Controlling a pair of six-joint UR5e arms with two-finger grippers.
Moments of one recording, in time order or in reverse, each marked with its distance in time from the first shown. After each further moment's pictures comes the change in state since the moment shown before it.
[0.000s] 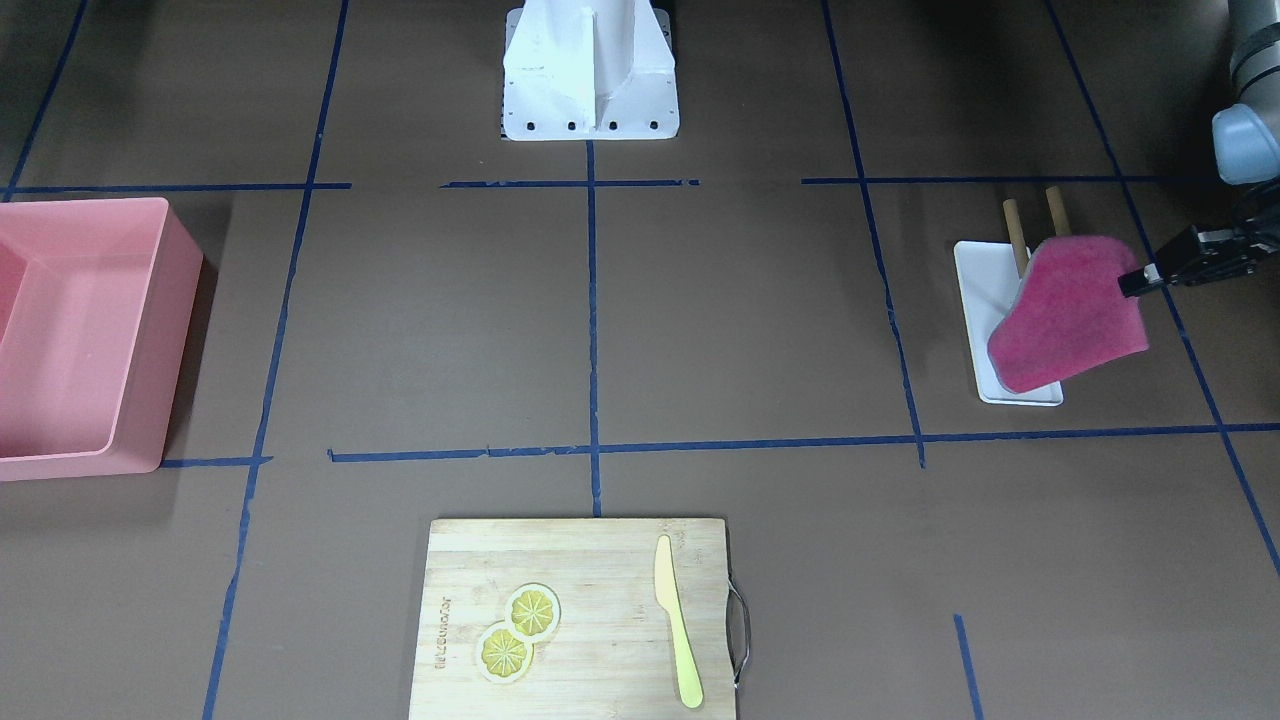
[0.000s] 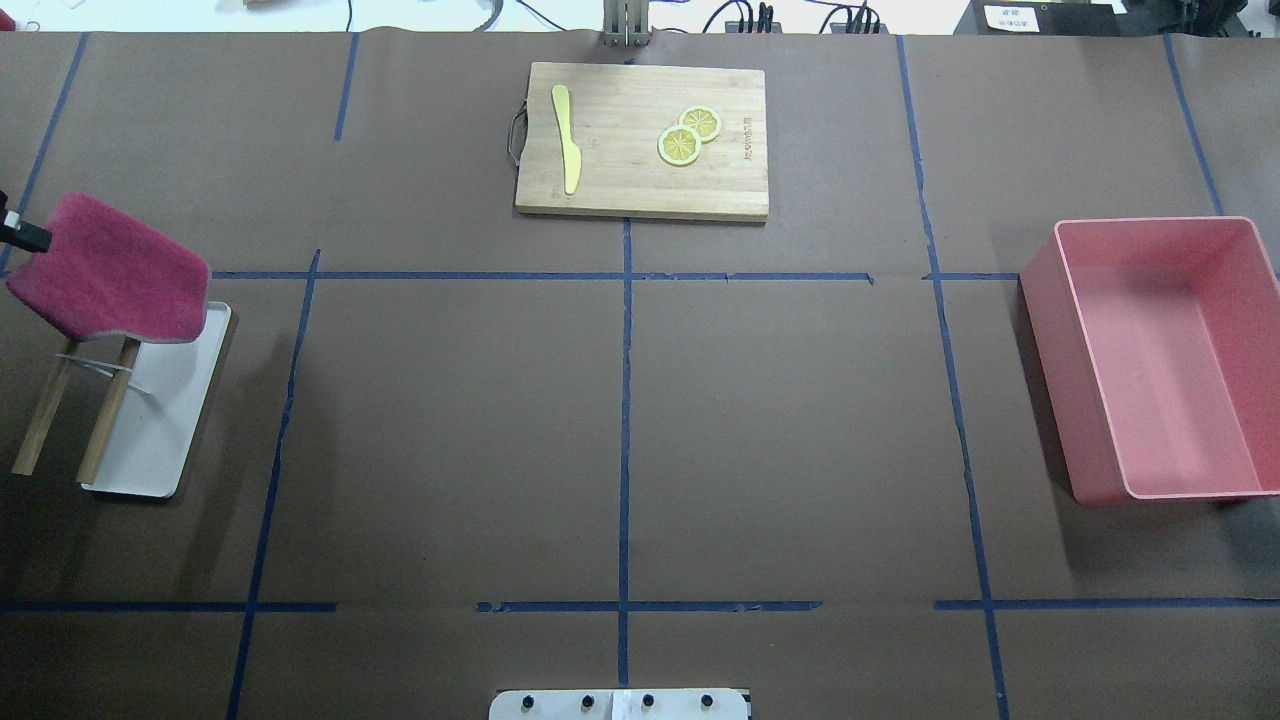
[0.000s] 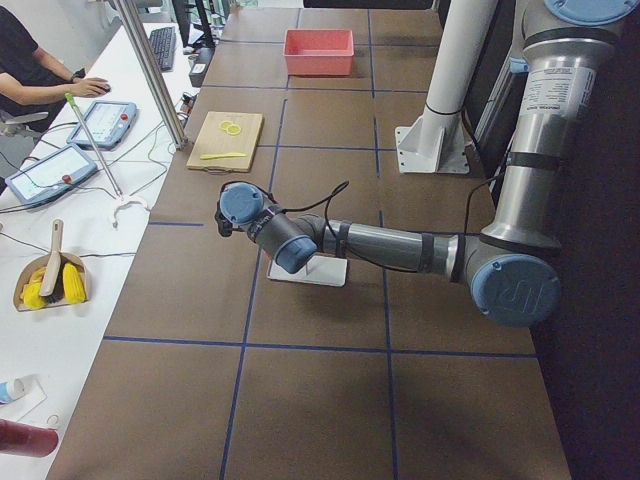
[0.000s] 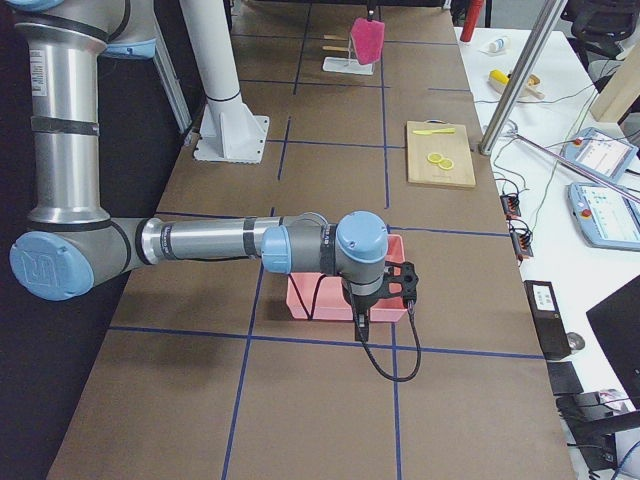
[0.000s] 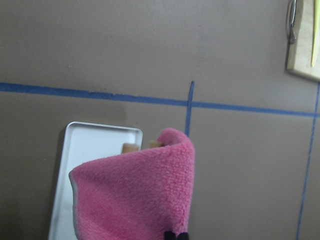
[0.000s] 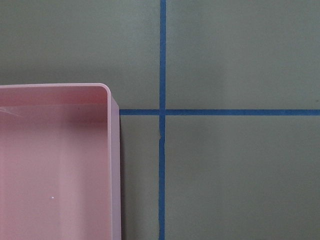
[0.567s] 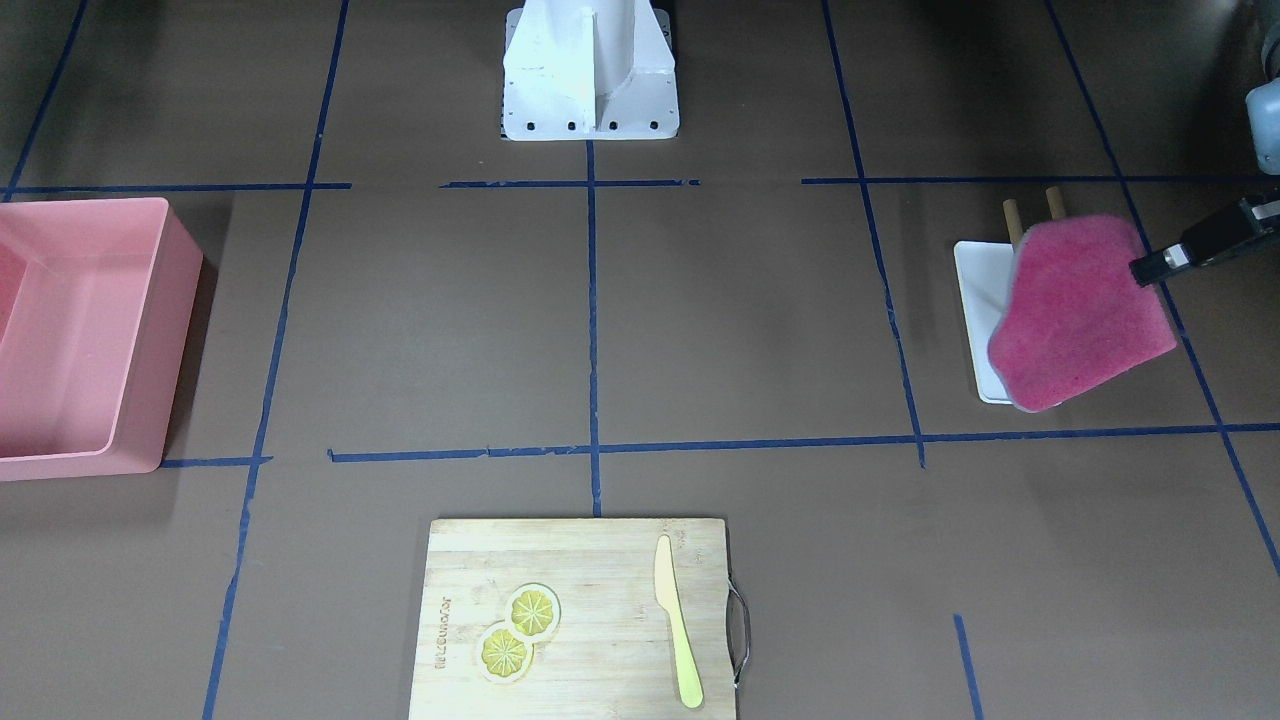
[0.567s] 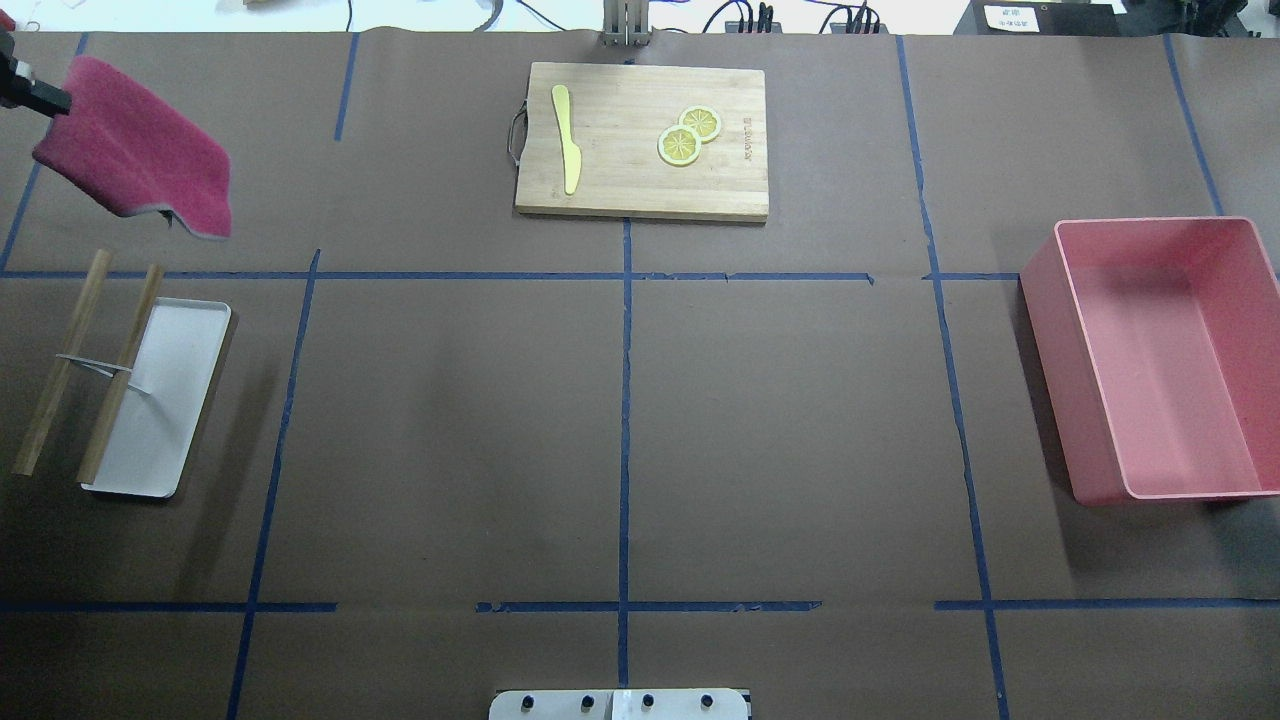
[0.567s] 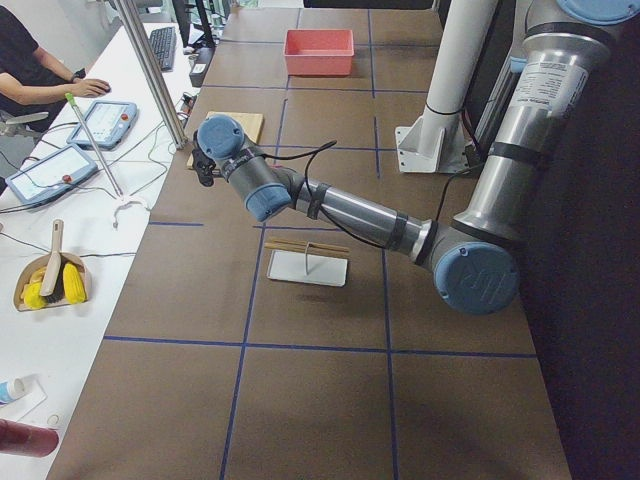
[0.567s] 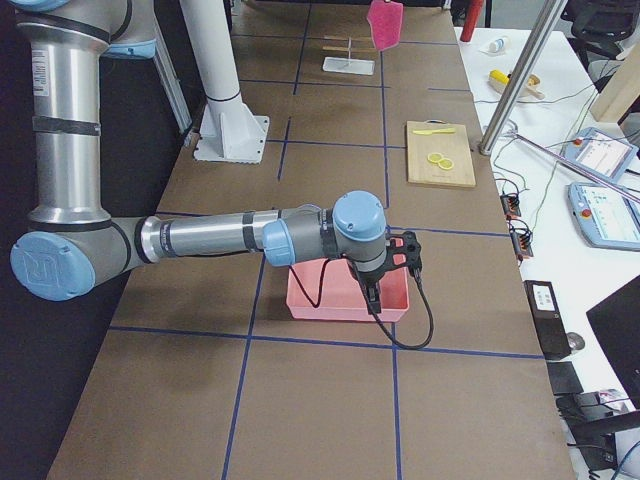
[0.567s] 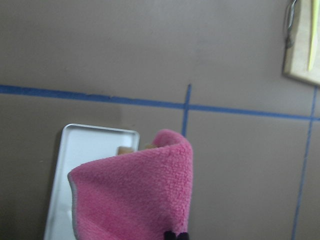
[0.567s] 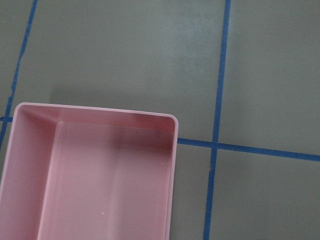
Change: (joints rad) left arm -0.037 -0.173 -0.079 0.007 -0.021 -0.403; right arm -0.042 -0.001 0.054 0.132 0.093 0.030
